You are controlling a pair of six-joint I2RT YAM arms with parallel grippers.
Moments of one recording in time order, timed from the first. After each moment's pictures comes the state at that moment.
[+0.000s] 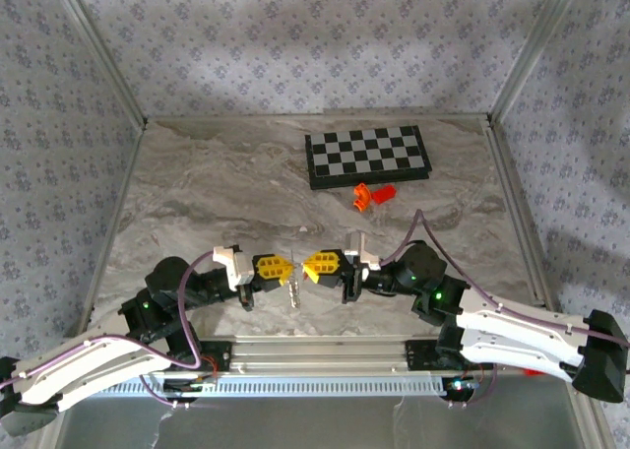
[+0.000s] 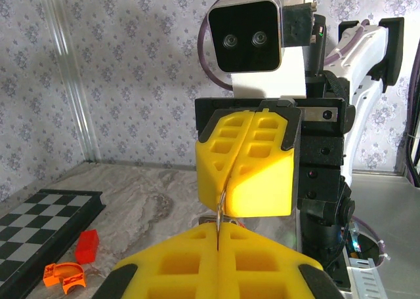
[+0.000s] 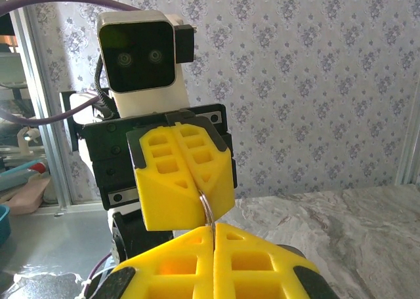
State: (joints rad) left arm -1.07 0.48 0.50 0.08 0.27 0.01; right arm 1.10 0.84 0.52 0.50 -0.35 0.06
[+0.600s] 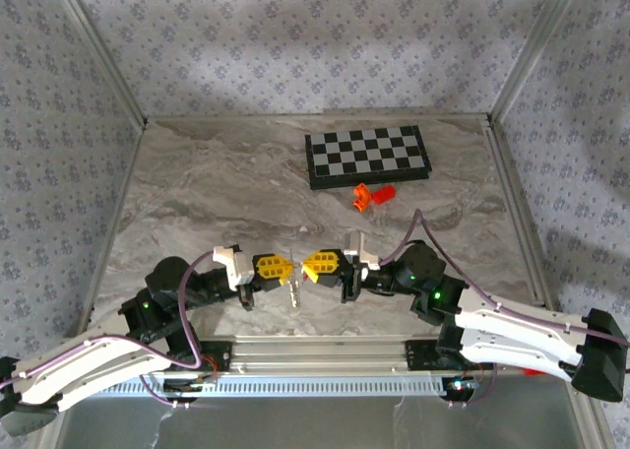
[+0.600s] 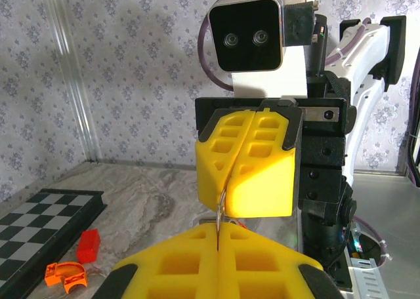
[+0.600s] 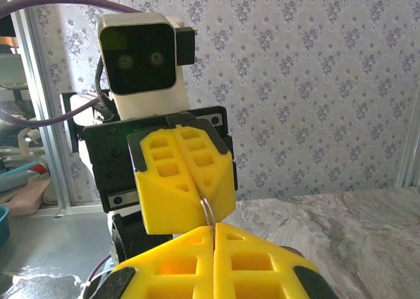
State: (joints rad) left arm -1.07 0.48 0.50 0.08 0.26 0.02; right arm 1.10 0.85 0.52 0.52 -0.35 0.06
